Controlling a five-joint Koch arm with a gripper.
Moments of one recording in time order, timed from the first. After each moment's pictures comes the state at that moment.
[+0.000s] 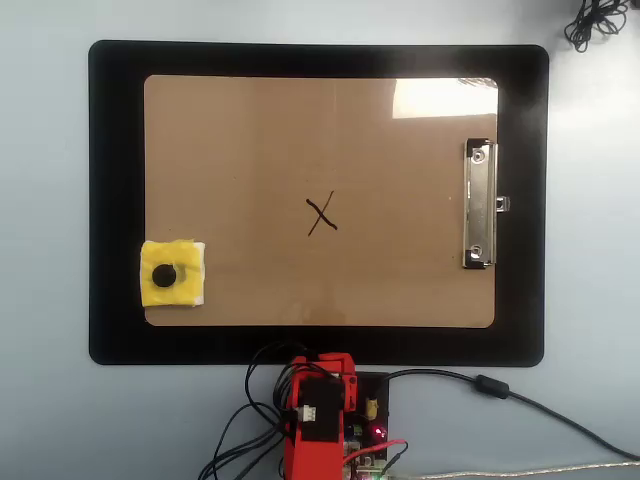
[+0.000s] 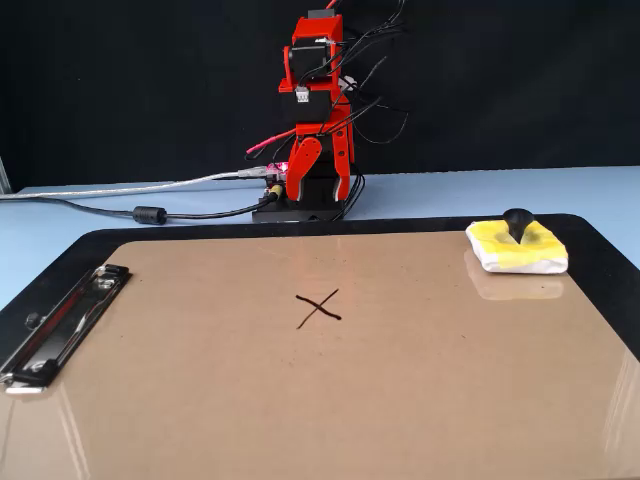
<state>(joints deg) 0.0 131.3 136.9 96.2 -83.1</state>
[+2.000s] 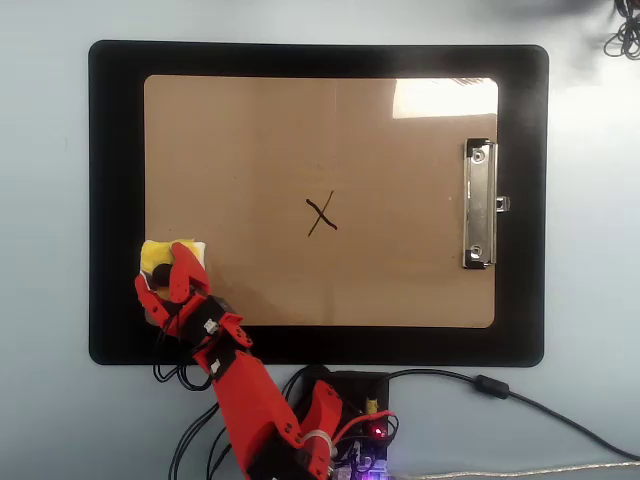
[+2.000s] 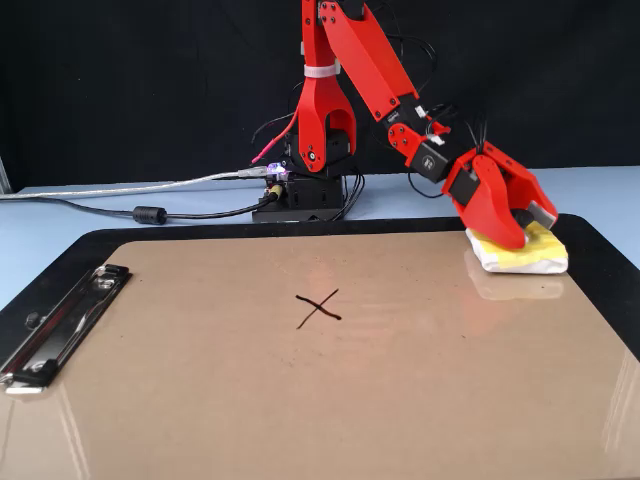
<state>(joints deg) -57.0 88.7 135.7 -23.1 -95.2</state>
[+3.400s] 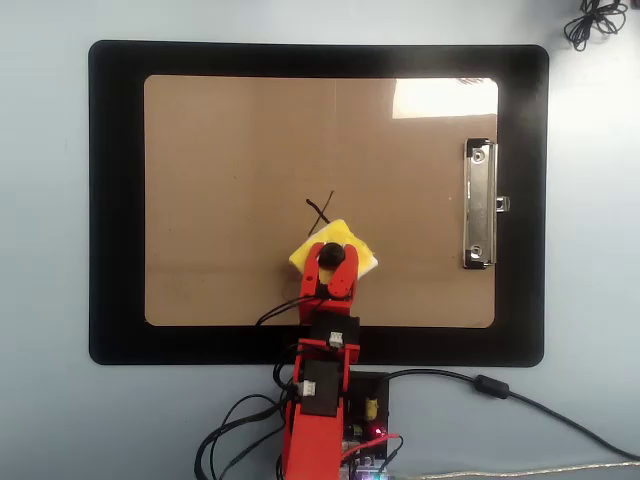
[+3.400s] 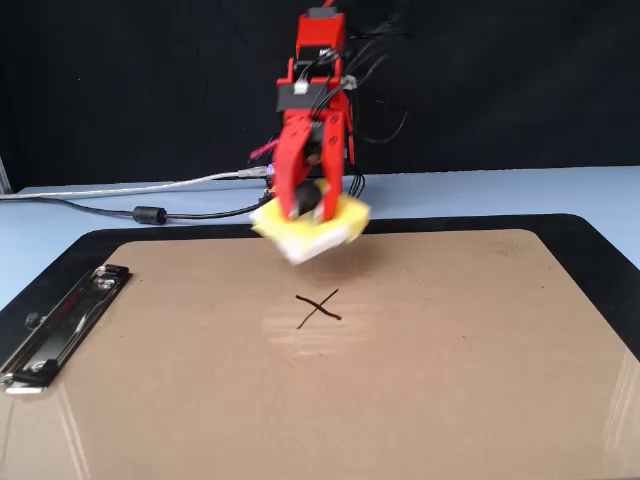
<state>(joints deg) 0.0 124.8 137.5 25.3 -85.3</state>
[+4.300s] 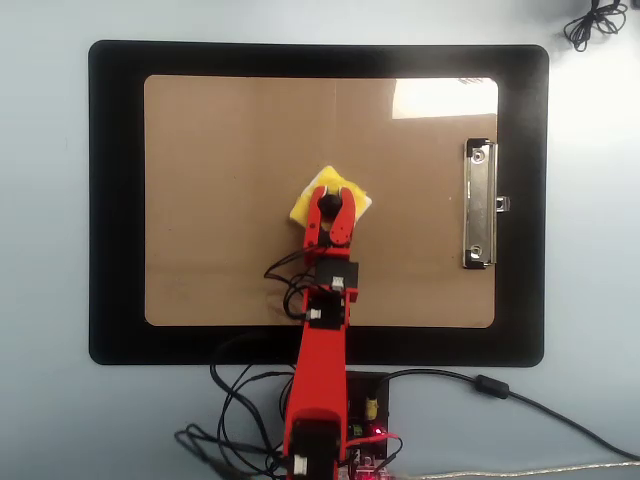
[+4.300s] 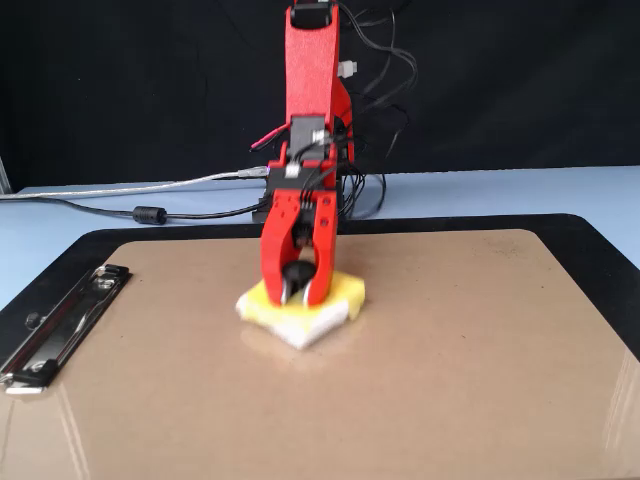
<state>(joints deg) 1.1 90.8 142.6 -21.7 -84.7</state>
